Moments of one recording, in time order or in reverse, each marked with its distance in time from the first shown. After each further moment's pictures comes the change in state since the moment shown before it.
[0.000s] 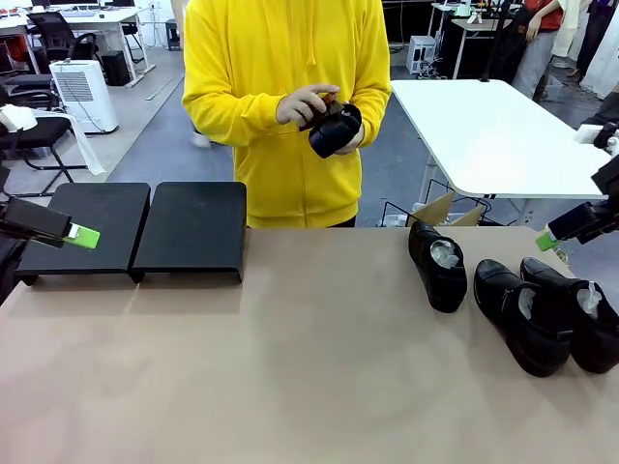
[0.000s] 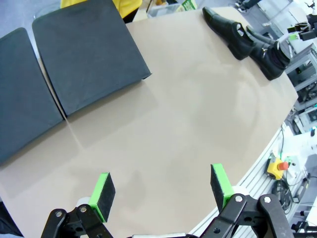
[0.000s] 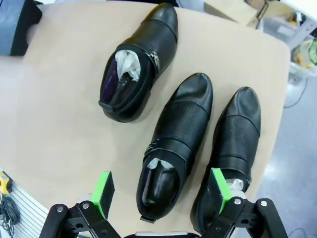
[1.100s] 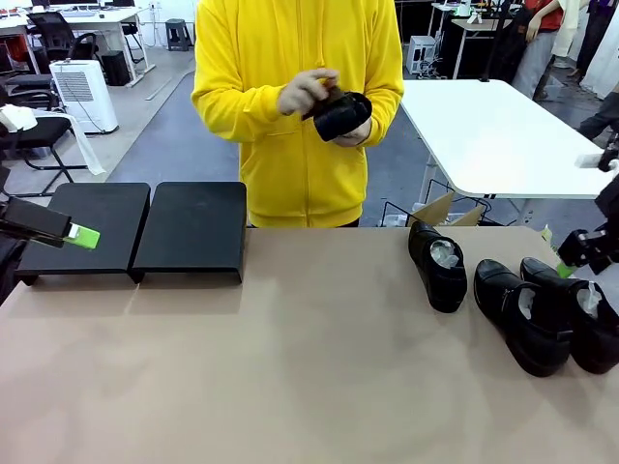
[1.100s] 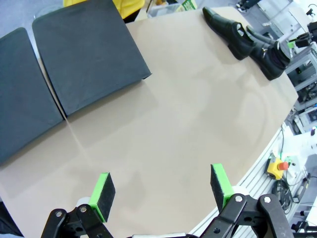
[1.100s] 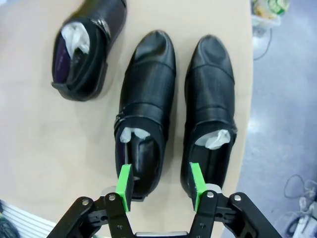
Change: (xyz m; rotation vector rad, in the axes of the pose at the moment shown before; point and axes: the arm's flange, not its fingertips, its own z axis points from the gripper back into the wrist) left arm 0.000 0.000 0.000 0.000 0.000 0.000; right arm -0.024 0.019 -0.011 -0.226 0.135 -0.164
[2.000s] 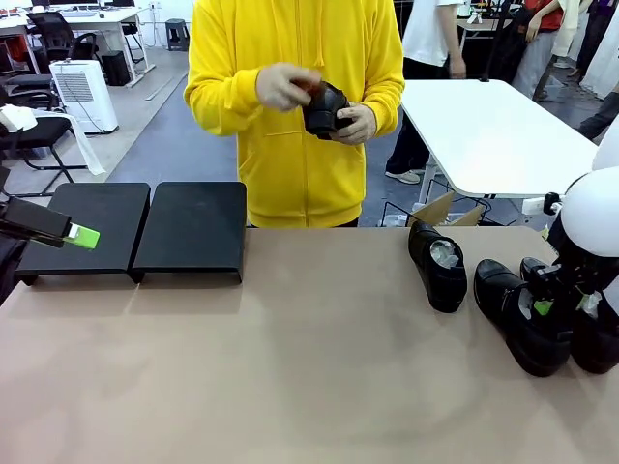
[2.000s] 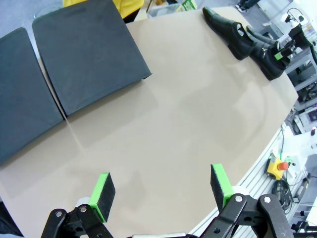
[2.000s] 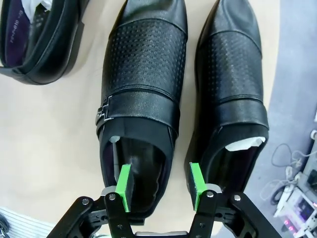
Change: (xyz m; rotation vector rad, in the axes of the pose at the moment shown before) left arm 0.000 0.000 0.000 0.000 0.000 0.000; right arm 0.014 0.019 -0.076 -0.082 0.238 0.026
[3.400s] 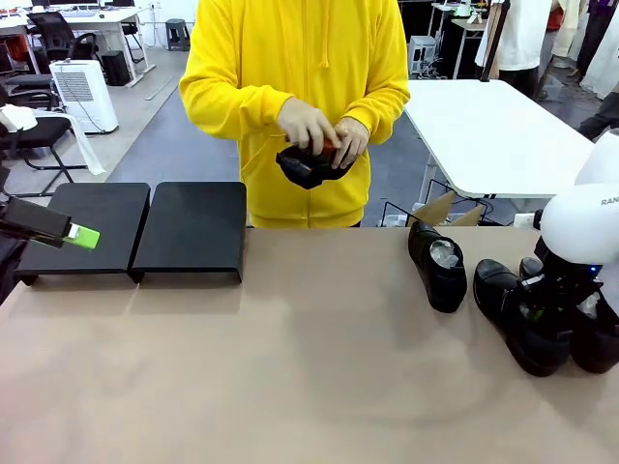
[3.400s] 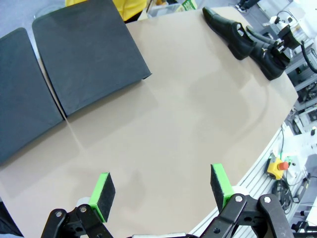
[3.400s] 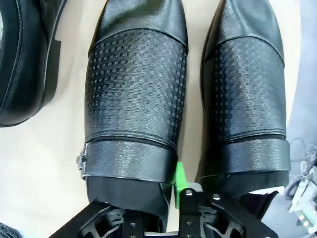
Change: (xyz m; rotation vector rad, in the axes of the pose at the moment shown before) left arm 0.000 0.000 0.000 0.000 0.000 0.000; right arm 0.021 -0.009 -0.045 0.043 0.024 -0.073
